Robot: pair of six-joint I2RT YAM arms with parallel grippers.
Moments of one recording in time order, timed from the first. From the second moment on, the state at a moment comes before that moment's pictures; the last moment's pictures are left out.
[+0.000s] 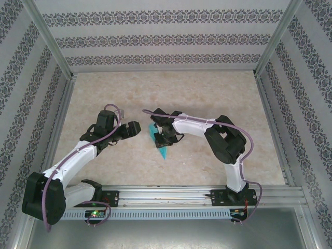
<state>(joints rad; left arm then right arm) -0.27 1.13 0.64 -0.26 0.32 -0.60 0.80 2.01 1.37 -0.74 -0.23 0.53</state>
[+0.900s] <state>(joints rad) -0.27 1.12 0.64 -0.28 0.31 -0.58 0.82 1.95 1.38 -0.81 -0.09 0.62</state>
